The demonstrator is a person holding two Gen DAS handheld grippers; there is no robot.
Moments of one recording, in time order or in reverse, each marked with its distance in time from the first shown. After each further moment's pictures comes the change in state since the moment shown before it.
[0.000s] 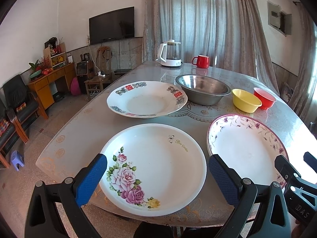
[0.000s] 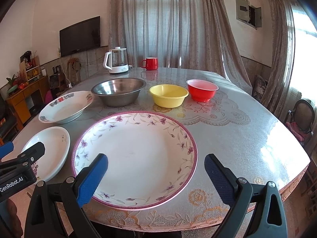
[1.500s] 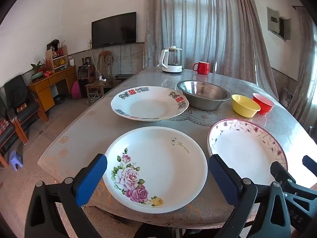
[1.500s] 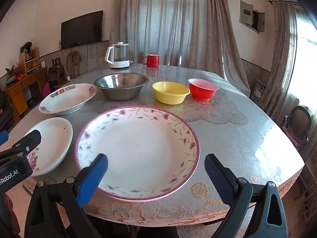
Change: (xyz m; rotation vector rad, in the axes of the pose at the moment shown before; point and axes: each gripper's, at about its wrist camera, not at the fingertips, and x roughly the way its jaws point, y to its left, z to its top) left arm -0.013 0.007 -0.005 -0.026 -0.069 -0.012; right arm -0.004 0.013 -0.005 -0.062 0.024 -0.049
